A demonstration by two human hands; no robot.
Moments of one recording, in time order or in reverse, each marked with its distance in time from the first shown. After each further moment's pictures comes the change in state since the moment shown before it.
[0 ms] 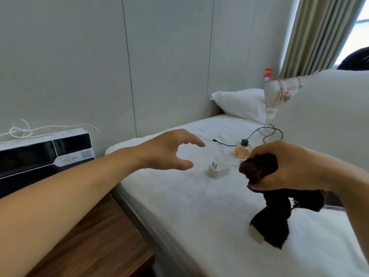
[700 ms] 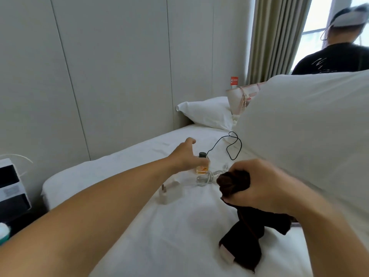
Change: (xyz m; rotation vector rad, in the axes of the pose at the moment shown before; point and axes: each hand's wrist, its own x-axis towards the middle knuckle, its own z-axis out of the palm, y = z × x) left_hand 0.208 0.036 0.124 -0.203 0.005 -0.345; right_hand 0.012 0.100 0.008 0.107 0.214 0.135
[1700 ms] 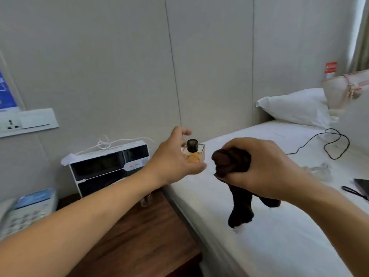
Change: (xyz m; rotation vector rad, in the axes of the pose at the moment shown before) left_hand -0.289 -0.051 -0.162 0.023 0.435 -0.084; right_hand -0.020 -0.179 0.060 0.298 0.072 -0.597
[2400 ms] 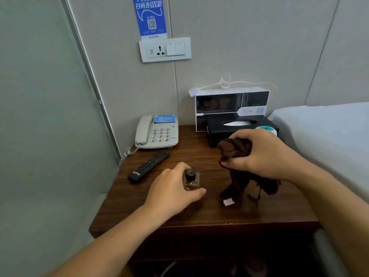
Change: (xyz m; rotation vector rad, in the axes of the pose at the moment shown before) left_hand -0.278 -0.195 -0.106 0.426 0.180 -0.657; right_hand 0.026 -0.162 0.243 0.260 -0.488 -0.206
